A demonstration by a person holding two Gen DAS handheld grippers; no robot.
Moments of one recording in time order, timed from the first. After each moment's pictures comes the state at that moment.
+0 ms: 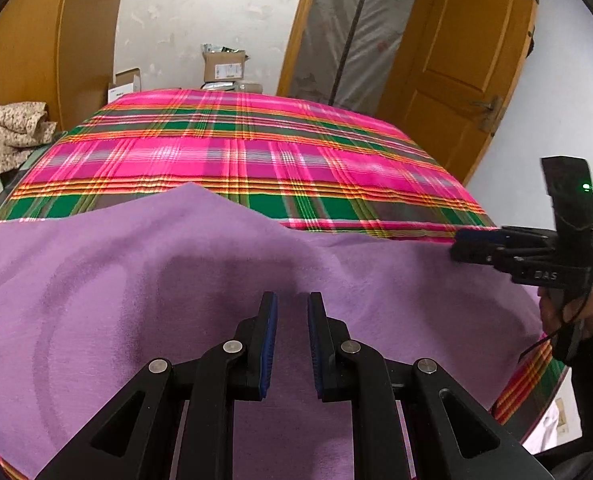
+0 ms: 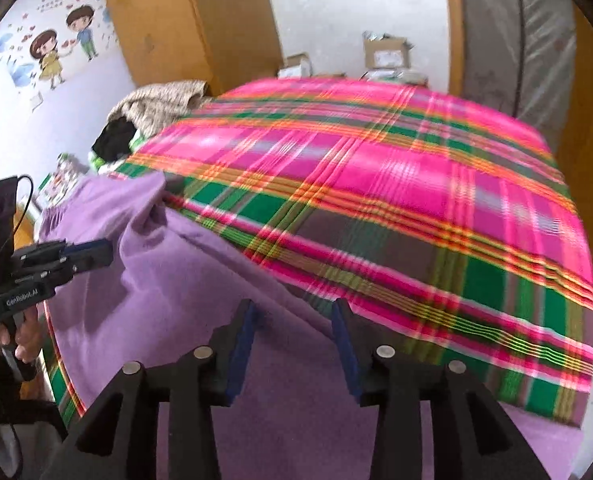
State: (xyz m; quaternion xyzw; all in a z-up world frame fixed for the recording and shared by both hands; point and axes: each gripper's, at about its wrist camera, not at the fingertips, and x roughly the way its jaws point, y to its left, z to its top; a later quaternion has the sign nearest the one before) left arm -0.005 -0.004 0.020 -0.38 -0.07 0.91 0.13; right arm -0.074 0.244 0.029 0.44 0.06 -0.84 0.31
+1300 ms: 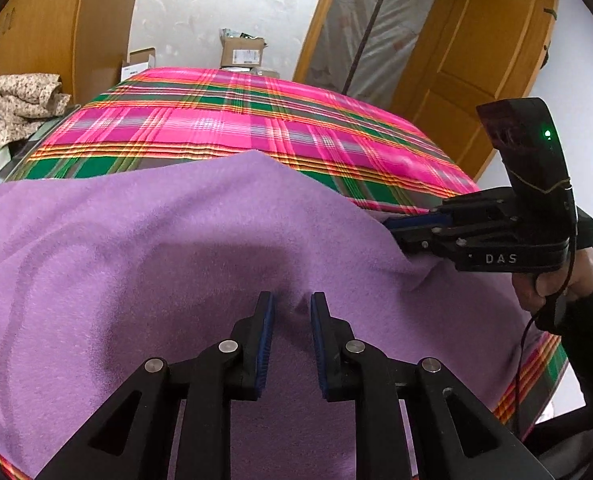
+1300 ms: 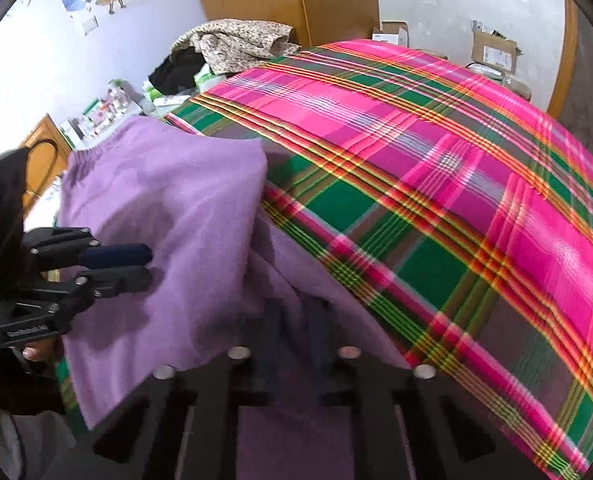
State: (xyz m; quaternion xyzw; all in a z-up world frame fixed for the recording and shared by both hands) left arm 0.003 -0.055 0.003 -0.39 -0.10 0.90 0.13; right arm -0.090 0.104 0.008 0.47 0.15 -0.76 0.42
